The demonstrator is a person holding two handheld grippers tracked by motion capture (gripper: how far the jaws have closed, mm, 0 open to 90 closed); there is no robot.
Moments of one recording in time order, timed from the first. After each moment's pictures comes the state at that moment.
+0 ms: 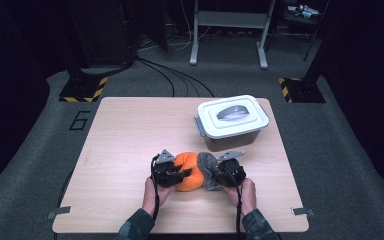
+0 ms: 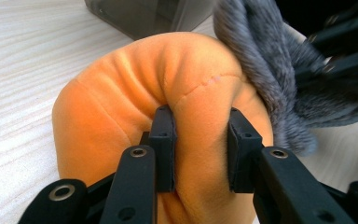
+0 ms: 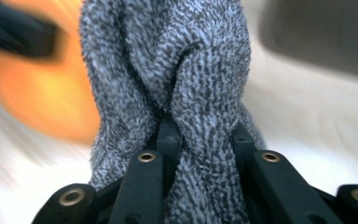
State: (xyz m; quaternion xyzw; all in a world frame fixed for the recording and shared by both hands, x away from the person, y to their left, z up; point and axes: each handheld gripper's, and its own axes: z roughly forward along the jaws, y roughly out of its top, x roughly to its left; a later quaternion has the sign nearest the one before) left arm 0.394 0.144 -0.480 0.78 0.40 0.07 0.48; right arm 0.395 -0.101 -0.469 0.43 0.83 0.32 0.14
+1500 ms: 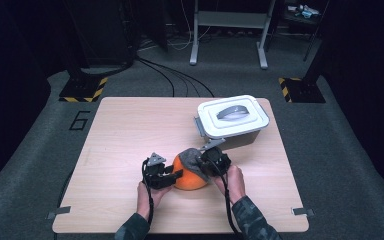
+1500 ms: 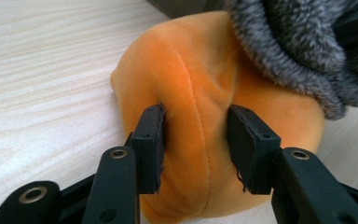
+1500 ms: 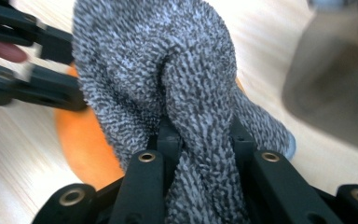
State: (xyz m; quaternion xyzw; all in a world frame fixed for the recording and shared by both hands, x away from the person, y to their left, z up) left arm 0.387 0.164 -0.492 0.75 0.46 0.09 0.46; right arm 0.415 -0.054 -0.436 0.38 0.86 0.30 0.15
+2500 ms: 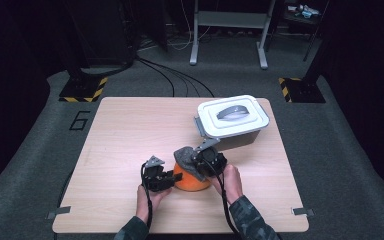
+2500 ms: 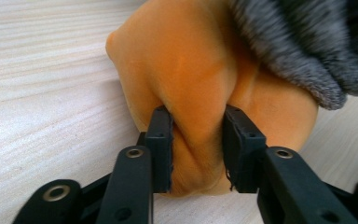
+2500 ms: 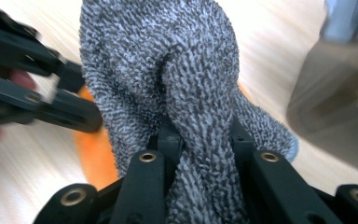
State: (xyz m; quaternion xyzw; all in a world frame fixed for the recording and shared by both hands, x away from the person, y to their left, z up) left arm 0.384 0.169 -0.498 0.75 0.47 0.05 0.47; right arm 0.409 -0.040 -0.427 0.36 0.87 0.30 0.16
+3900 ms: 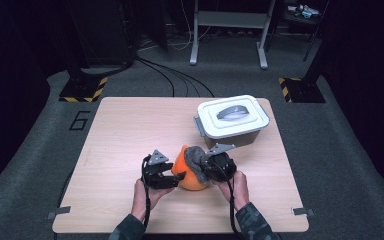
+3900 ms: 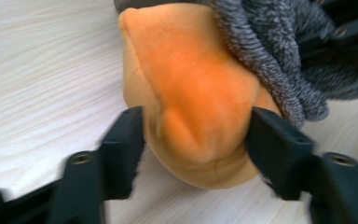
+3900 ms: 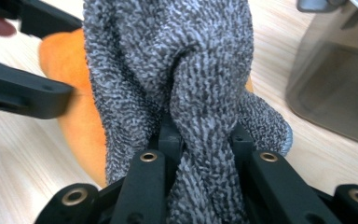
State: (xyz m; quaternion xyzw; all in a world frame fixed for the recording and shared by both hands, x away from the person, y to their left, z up) left arm 0.374 0.163 -0.455 0.78 0.42 0.10 0.45; right arm 0.396 -0.068 -0.436 0.39 0.84 0.35 0.15
